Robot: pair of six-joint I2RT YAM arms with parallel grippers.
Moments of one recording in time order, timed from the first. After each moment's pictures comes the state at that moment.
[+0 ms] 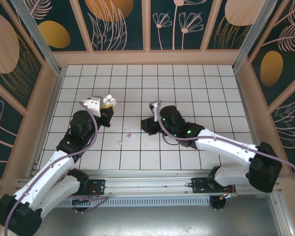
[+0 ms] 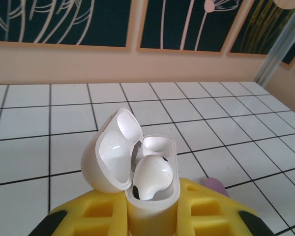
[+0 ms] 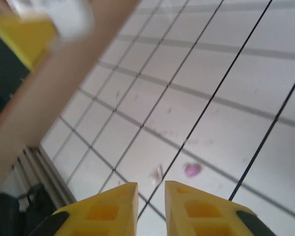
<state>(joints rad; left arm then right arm) -0.46 0.79 0.58 0.00 -0.04 -0.24 0.96 1.28 0.85 -0.05 -0.11 0.59</state>
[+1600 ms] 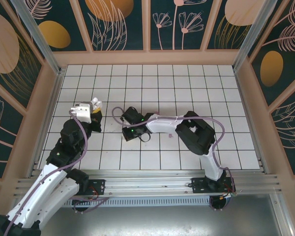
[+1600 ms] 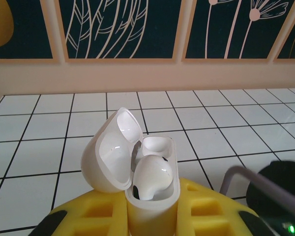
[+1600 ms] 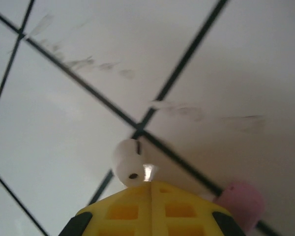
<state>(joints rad) -0.46 0.59 0.57 -0.19 -0.22 -0.16 0.97 2.08 1.38 -0.35 -0.20 0.45</state>
